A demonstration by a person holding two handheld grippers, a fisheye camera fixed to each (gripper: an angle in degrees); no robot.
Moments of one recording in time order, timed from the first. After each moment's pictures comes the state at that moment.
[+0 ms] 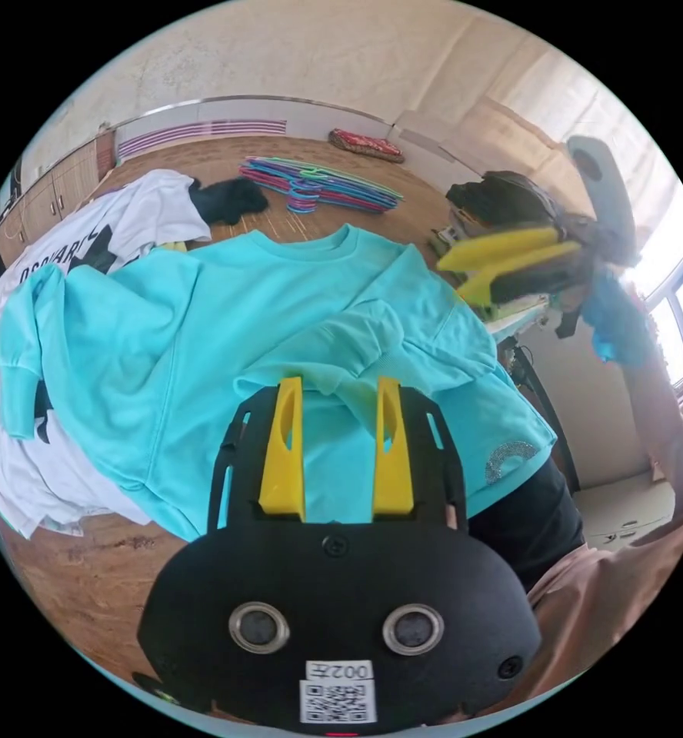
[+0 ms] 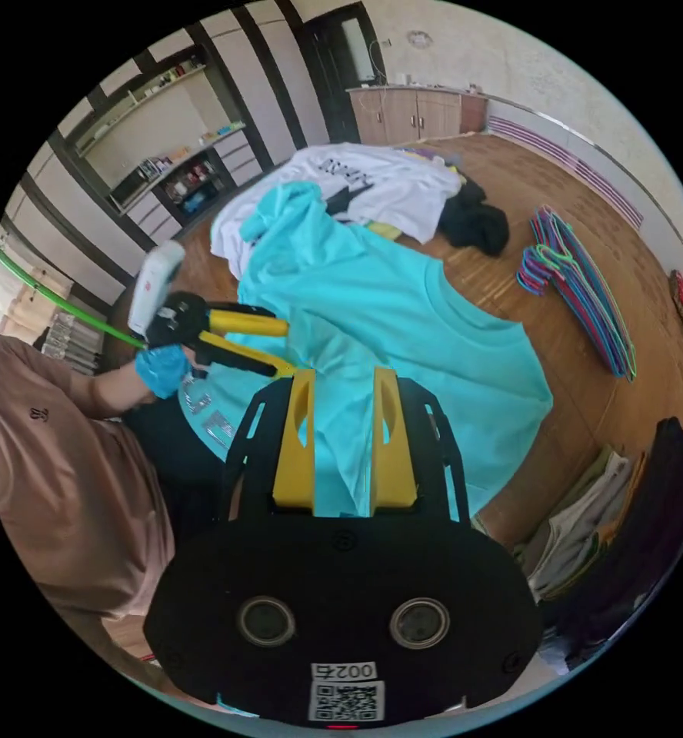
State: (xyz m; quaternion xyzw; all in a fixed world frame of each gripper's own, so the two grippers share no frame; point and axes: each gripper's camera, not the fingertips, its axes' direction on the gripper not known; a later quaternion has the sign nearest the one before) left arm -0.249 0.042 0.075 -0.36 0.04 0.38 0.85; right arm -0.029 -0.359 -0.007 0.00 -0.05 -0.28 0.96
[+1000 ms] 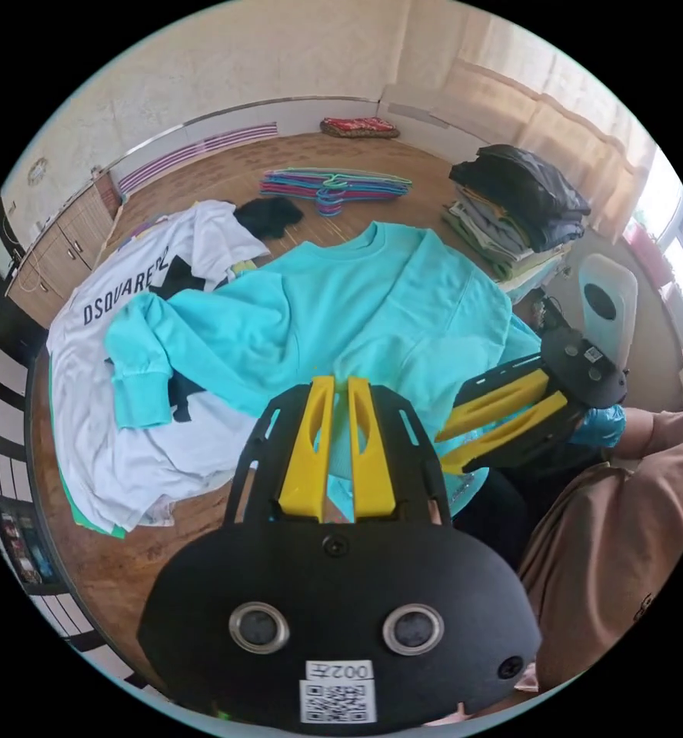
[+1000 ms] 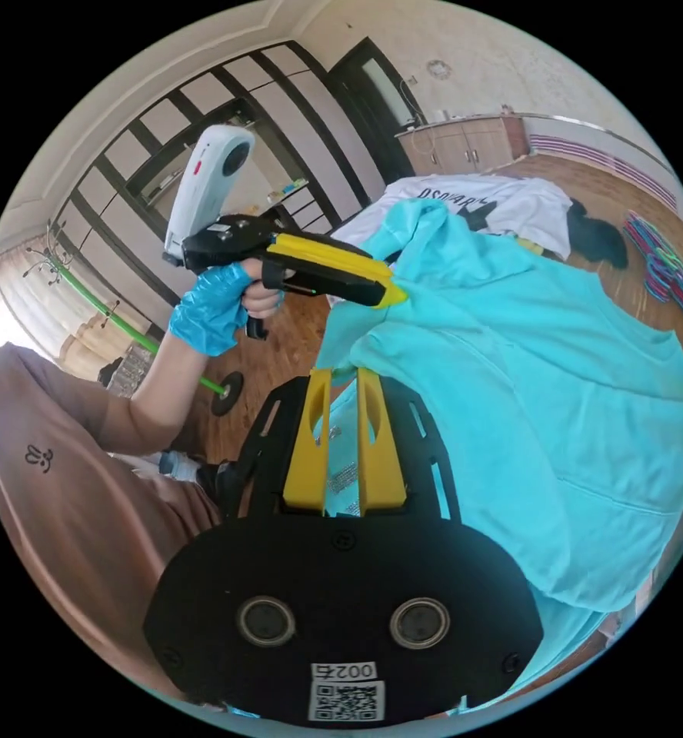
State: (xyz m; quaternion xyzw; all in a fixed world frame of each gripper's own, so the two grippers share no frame) left arm -0.327 -0.038 -0.071 -0.36 -0.03 0.47 0.81; right arm -0.153 -0.158 0.023 0.07 -0.27 -0.29 0.92
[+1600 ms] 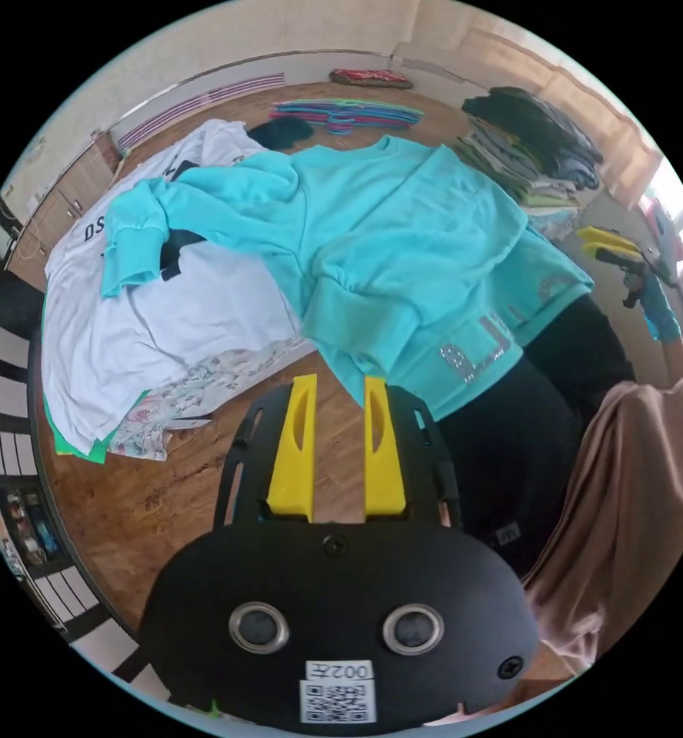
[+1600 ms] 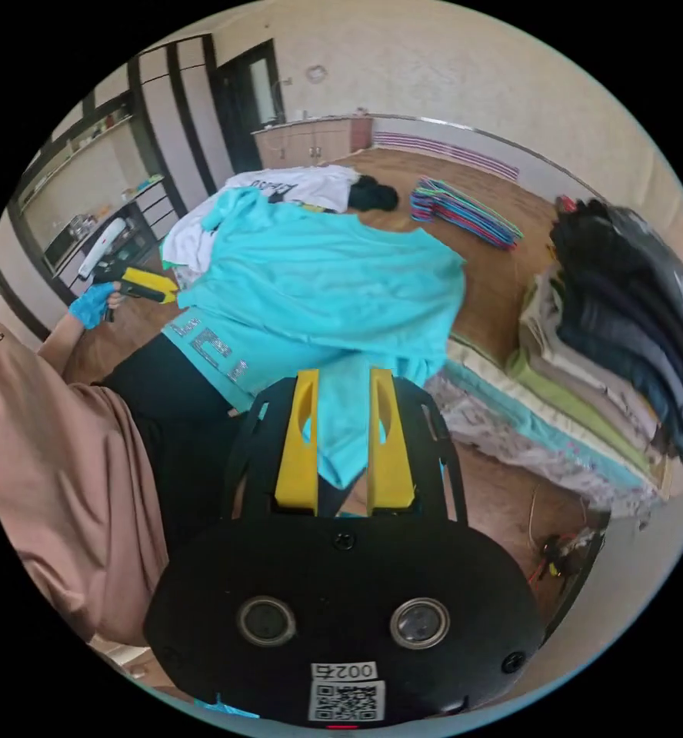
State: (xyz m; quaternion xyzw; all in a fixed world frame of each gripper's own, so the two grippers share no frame) left arm -0.437 0.016 -0.167 -0.43 -0.07 0.47 0.77; right arm 0.080 0.094 -0.104 0.14 0.02 -0.10 0.99
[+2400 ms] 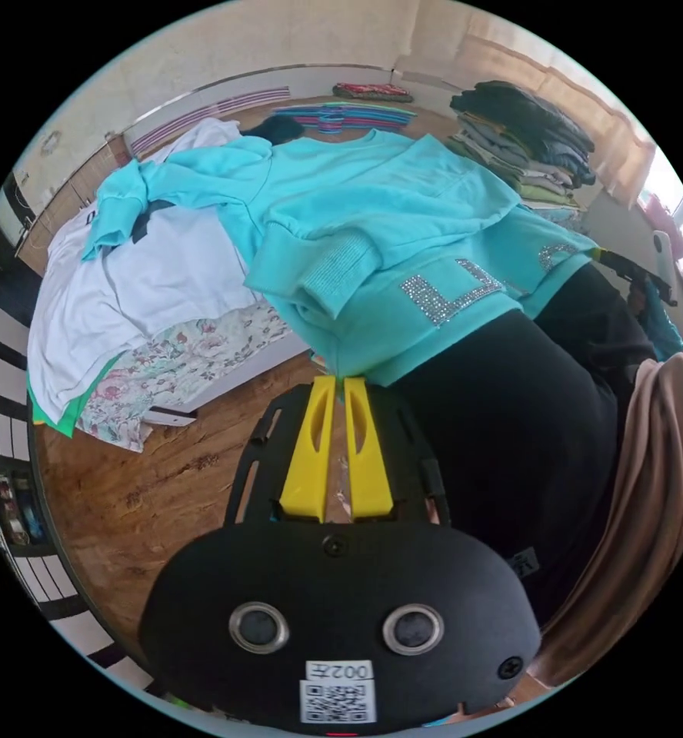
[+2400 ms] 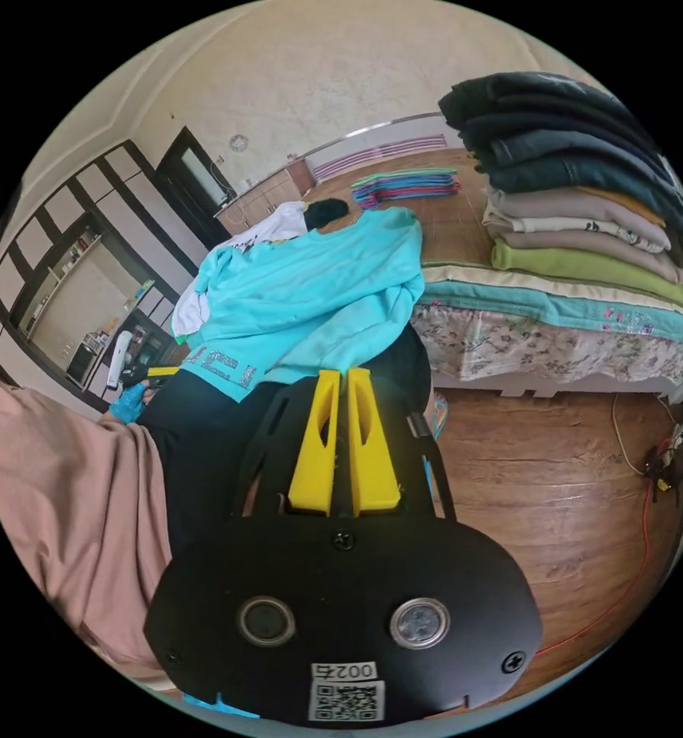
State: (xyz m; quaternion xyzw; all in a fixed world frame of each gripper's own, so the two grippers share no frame) left arm -0.471 0.084 -0.268 -0.37 -0.08 0.46 0.80; right arm 0.191 0.299 -0.176 0.22 -0.07 0.04 0.97
